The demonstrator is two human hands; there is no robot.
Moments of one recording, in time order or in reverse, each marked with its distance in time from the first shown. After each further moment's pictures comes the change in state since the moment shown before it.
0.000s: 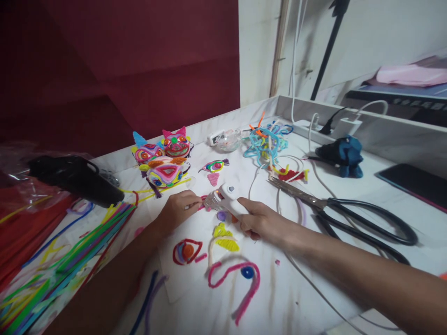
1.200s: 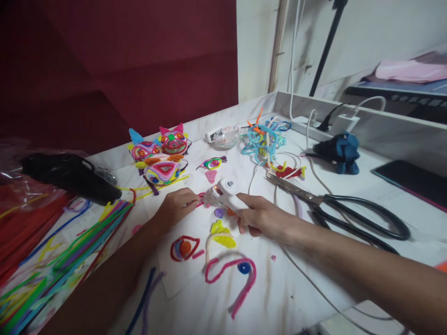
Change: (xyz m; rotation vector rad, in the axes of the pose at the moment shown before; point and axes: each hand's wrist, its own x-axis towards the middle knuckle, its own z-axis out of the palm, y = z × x) left_hand -0.001 0.001 0.001 0.050 -0.008 0.047; right_hand -0.006 -0.011 -0.003 0.058 0.027 0.024
